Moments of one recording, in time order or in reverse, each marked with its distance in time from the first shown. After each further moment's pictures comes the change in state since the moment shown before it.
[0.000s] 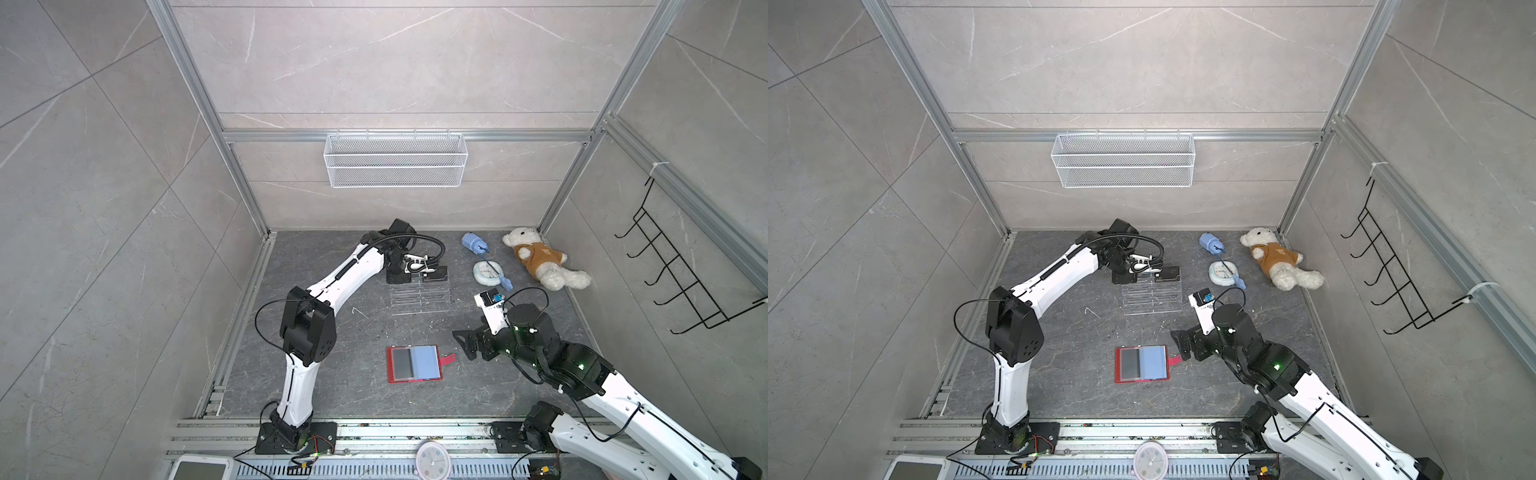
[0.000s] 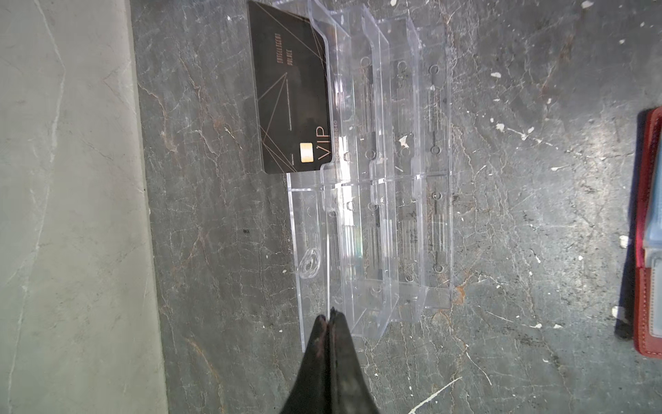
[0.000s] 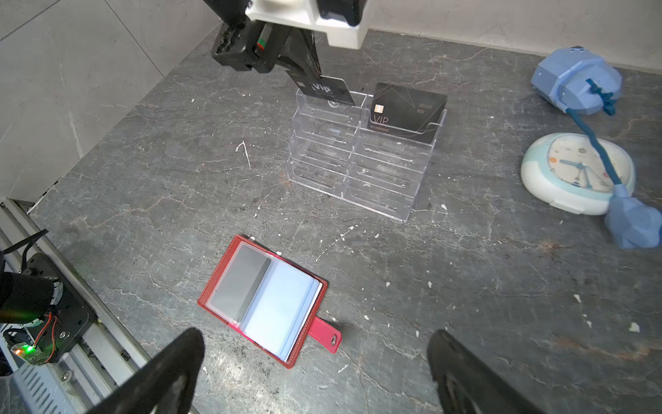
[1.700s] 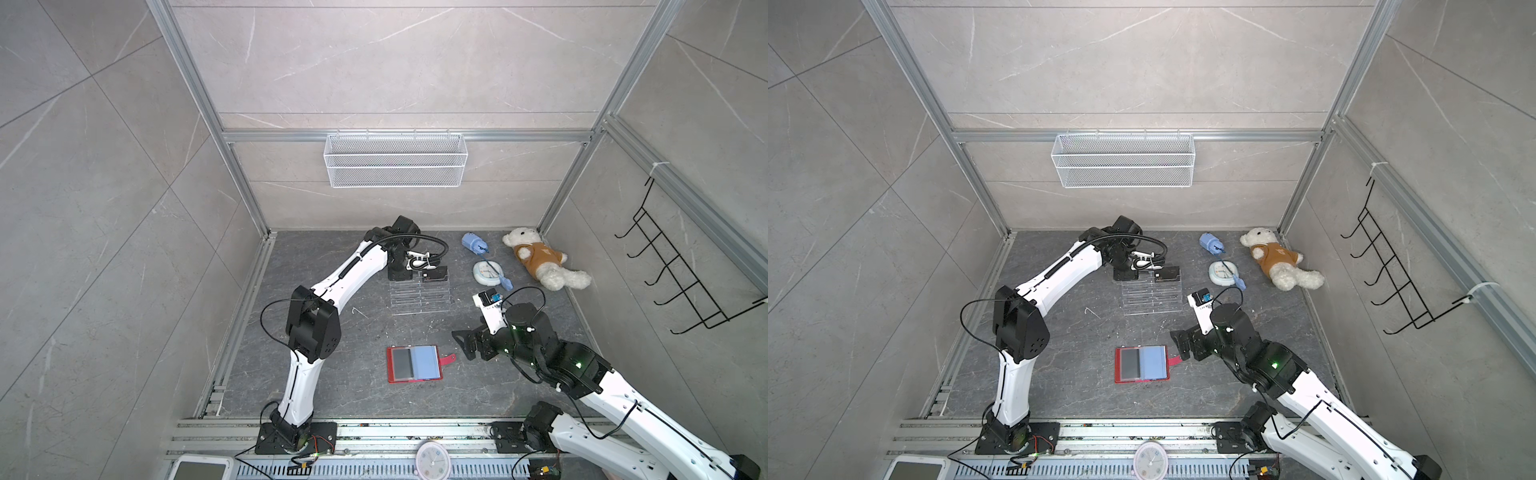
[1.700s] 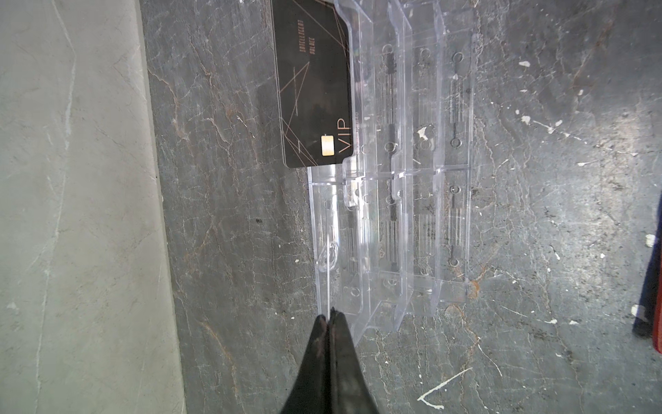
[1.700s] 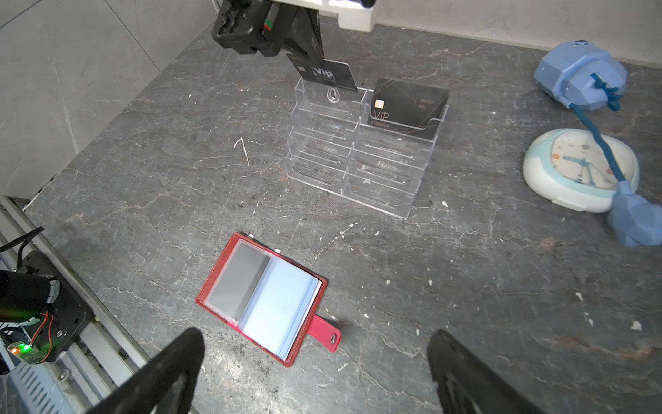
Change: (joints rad) left arm -0.007 0.055 0.106 -0.058 -0.058 -0.029; right arm 0.000 0.014 0.000 0.000 -0.001 0.000
